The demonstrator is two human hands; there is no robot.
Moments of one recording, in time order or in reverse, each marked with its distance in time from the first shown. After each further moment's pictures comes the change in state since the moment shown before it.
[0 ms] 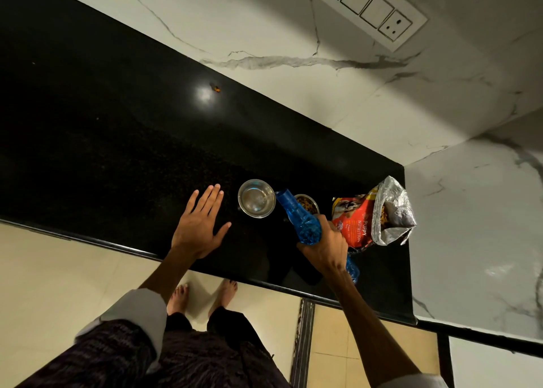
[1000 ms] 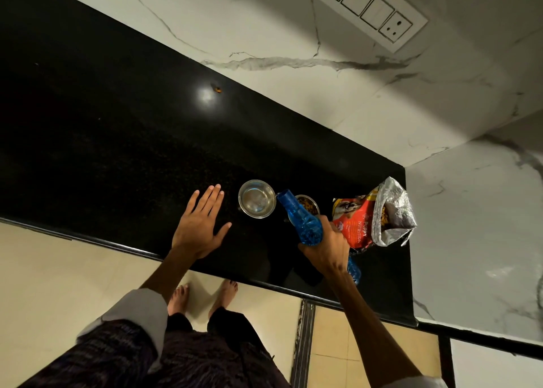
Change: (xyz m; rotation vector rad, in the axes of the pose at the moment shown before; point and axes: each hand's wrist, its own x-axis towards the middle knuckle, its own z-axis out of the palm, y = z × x) left_hand 0.000 0.000 -0.001 -0.009 0.020 0.002; right_hand -0.002 -0.001 -0.005 -0.007 -0.003 0.004
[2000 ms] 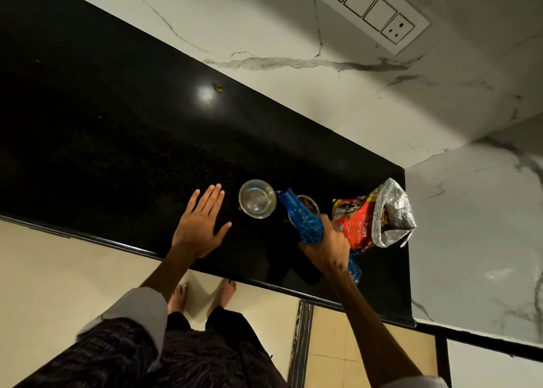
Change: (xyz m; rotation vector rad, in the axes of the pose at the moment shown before) left_hand 0.000 0.000 -0.001 0.007 -0.010 -0.003; right_hand 0.003 -0.003 -0.003 -0.017 -0.022 0.016
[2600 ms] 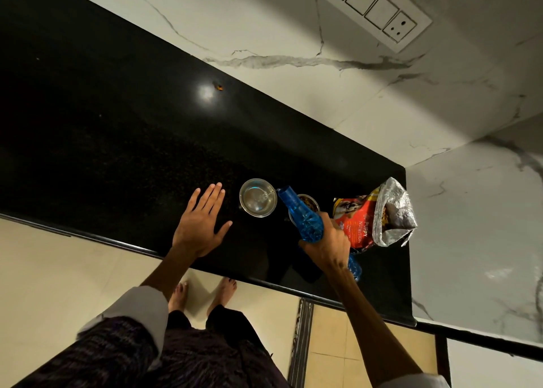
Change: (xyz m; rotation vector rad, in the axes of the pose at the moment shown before) left_hand 0.000 0.000 0.001 0.013 -0.008 0.001; right_hand 0.001 -0.005 -0.002 0.008 0.019 -0.012
